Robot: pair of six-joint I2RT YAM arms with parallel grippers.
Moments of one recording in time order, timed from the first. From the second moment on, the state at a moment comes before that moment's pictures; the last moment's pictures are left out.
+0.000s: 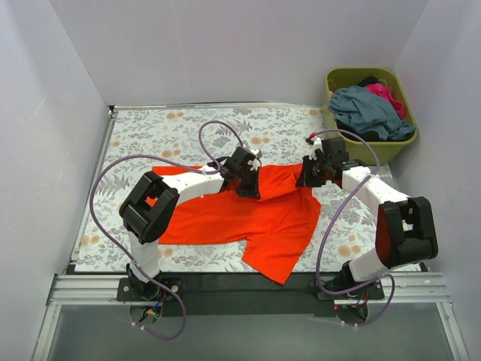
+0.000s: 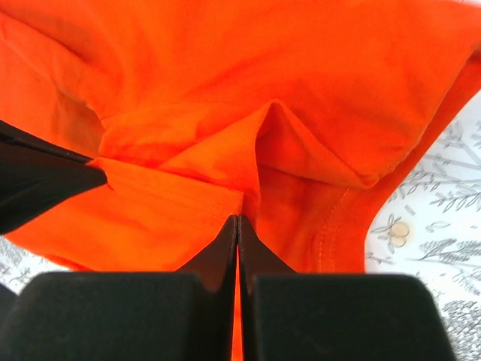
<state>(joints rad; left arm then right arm) -0.74 1.91 1.27 -0.27 0.17 -0.54 0.23 1.50 0.94 -0.35 -0.37 0.18</state>
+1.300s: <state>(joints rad) -0.16 1.59 1.08 -0.32 -0.06 -0.63 0.16 1.61 1.06 -0.35 -0.29 0.26</state>
